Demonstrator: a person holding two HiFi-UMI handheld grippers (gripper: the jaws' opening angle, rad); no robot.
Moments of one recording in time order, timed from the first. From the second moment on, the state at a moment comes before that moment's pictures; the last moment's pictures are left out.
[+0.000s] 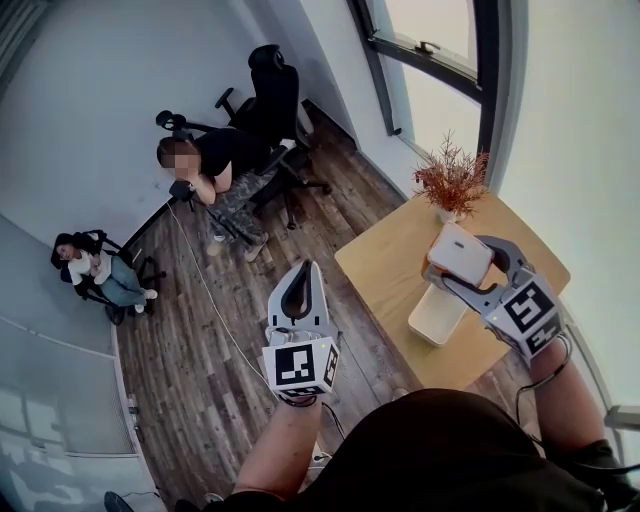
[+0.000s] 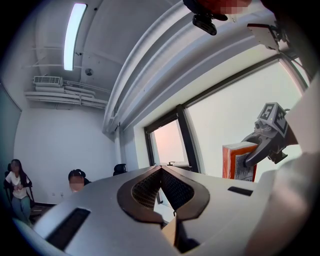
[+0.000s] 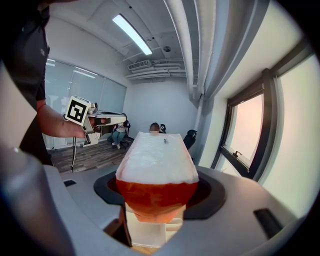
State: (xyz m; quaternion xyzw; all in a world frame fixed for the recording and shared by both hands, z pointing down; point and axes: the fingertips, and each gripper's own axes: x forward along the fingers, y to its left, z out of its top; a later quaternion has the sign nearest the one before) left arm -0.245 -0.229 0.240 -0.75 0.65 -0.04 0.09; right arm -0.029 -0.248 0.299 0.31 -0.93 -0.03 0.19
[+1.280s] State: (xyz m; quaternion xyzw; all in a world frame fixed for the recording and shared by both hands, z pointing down) left arm -0.262 -0.222 0.239 -0.75 0.65 -0.04 0.08; right arm -0.024 -0.257 0.284 0.35 -0.92 -0.05 0.15
